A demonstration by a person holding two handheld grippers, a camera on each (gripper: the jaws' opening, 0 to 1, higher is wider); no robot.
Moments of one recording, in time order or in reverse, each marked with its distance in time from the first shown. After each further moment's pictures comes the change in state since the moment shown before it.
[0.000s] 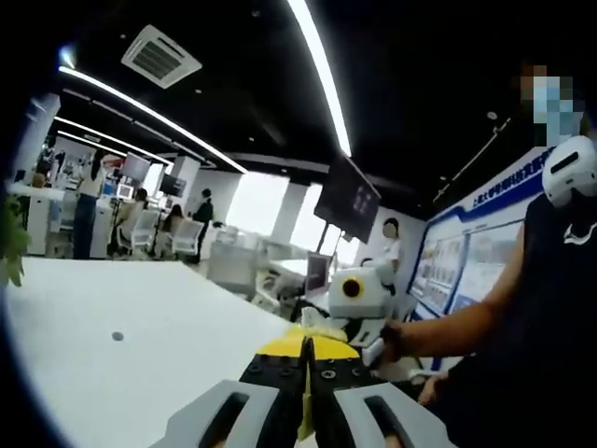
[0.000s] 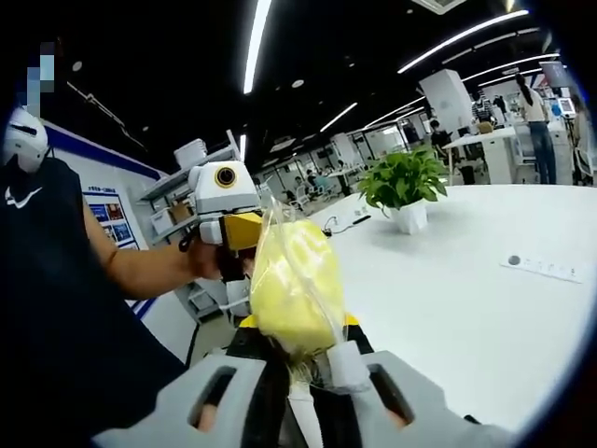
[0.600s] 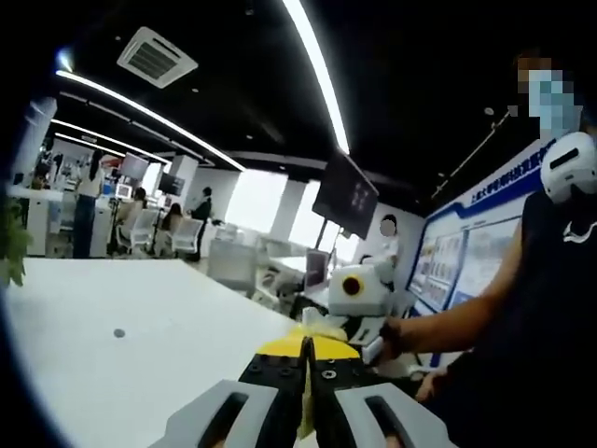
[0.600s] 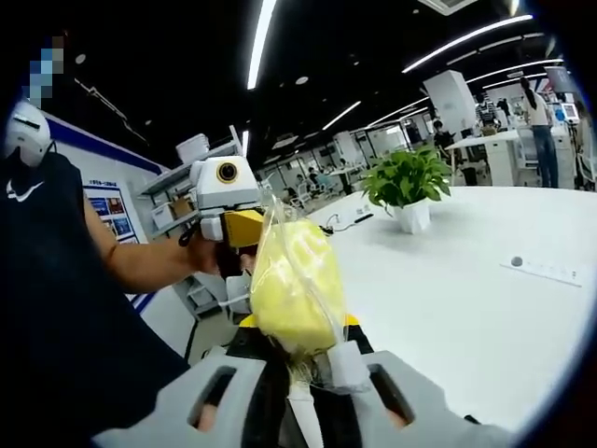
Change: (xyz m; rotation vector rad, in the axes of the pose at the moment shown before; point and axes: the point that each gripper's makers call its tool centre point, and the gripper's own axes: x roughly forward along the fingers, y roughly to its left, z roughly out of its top) left arm -0.014 0.000 -0.002 0.004 0.008 0.000; right arm 0.011 0.006 -0.003 -0.008 -0.004 0.006
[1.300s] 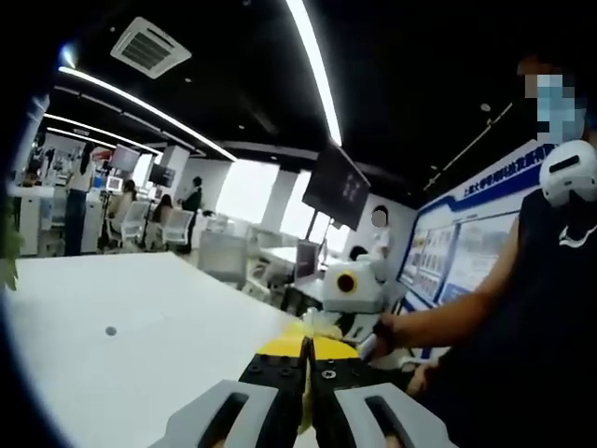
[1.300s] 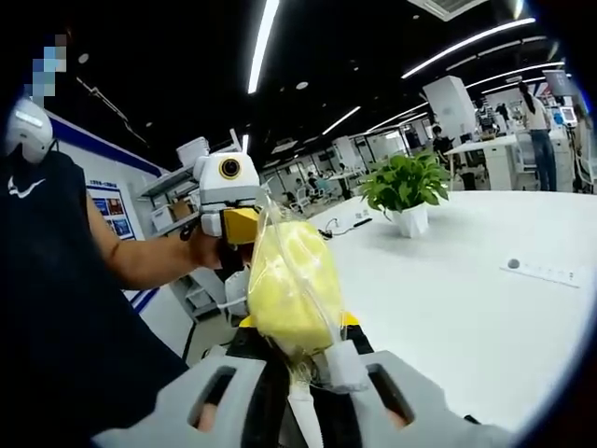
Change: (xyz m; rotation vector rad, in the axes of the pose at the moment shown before) left arm 0.009 -0.015 -0.002 0.025 0.053 -0.046; right arm -0.014 0.002 -0.002 -0.032 -0.003 -0.008
